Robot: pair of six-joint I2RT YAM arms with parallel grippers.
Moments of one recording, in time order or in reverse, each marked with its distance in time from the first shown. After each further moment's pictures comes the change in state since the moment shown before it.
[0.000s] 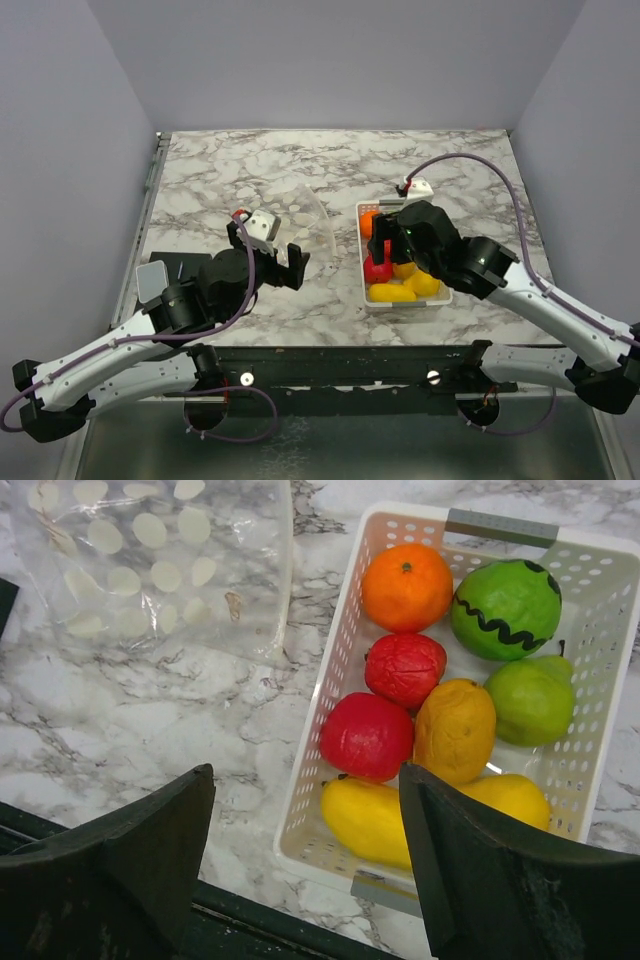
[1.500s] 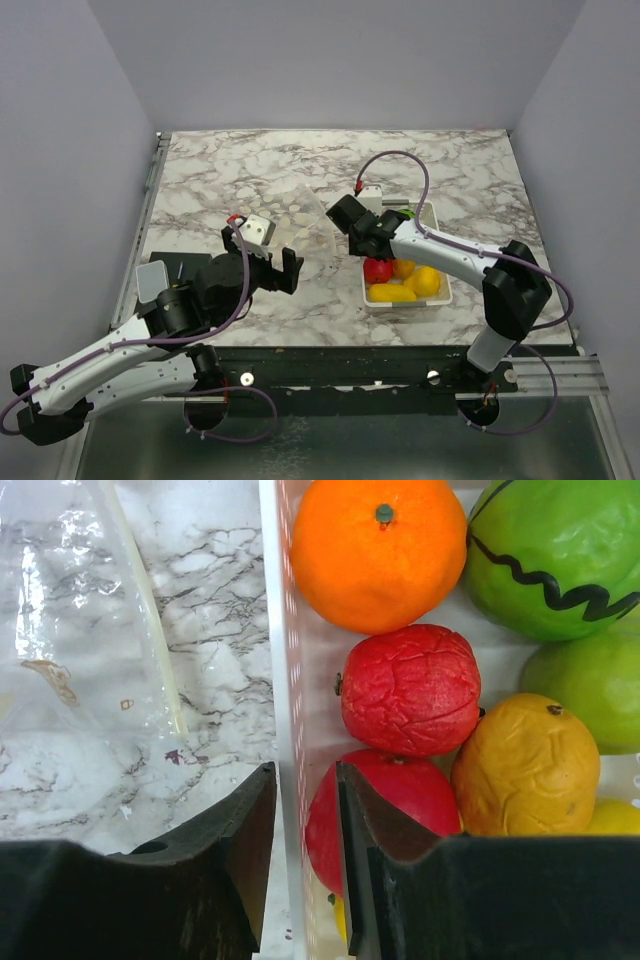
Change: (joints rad) left arm 0.000 -0.048 -0.031 -0.052 -0.016 -0.024; right arm -0.054 0.638 0.126 0.038 0.120 0.248
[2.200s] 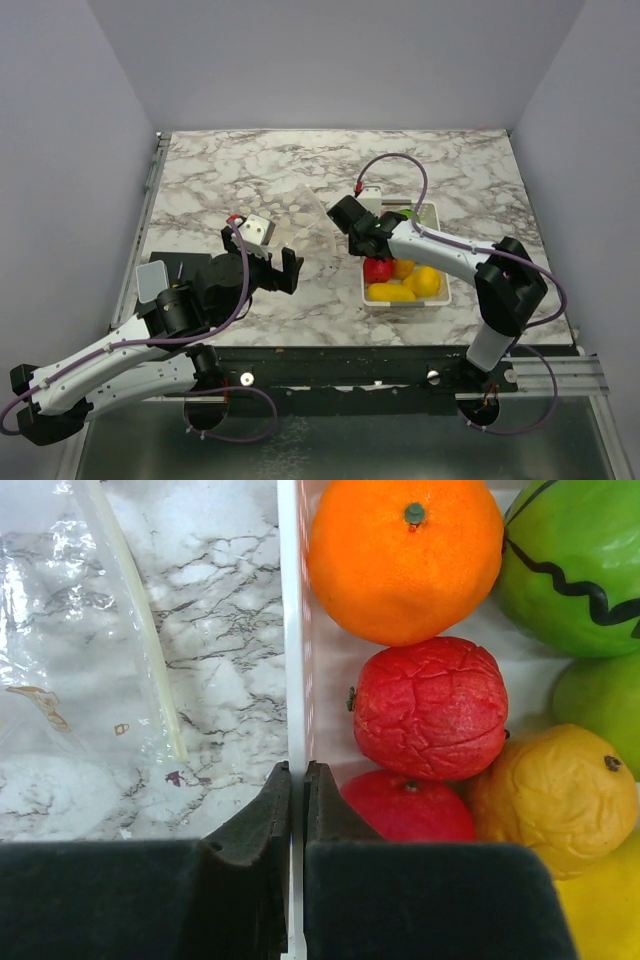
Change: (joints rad) left arm 0.000 -0.004 -0.001 0.000 -0.001 -0.002; right arm -0.032 0.037 -0.027 0.074 -0.022 0.002
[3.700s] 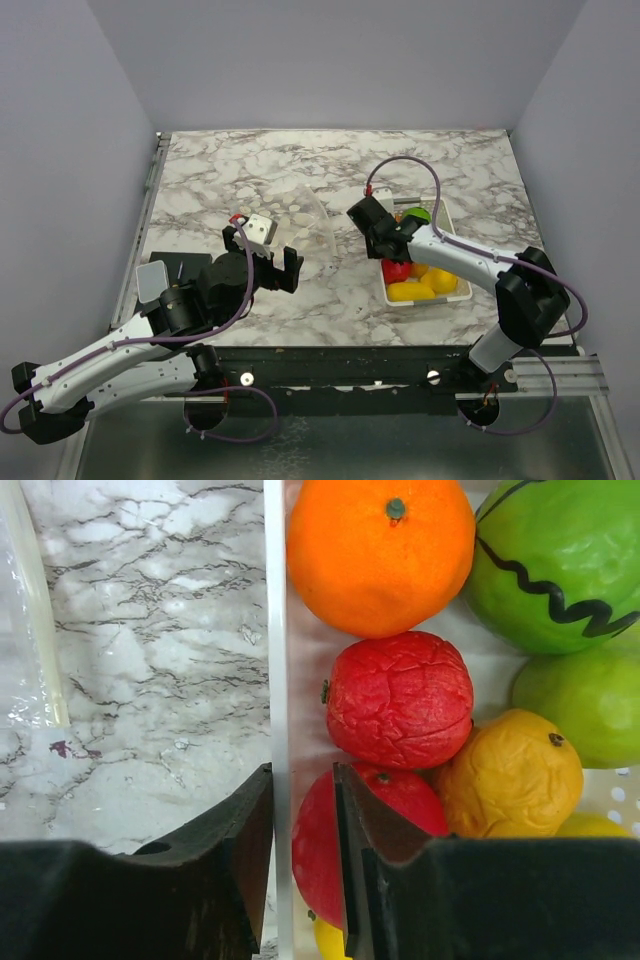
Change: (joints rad) left arm 0.000 0.018 0.000 -0.002 -0.019 0.000; right arm -0.065 -0.126 -0.145 0.048 -0.024 -0.222
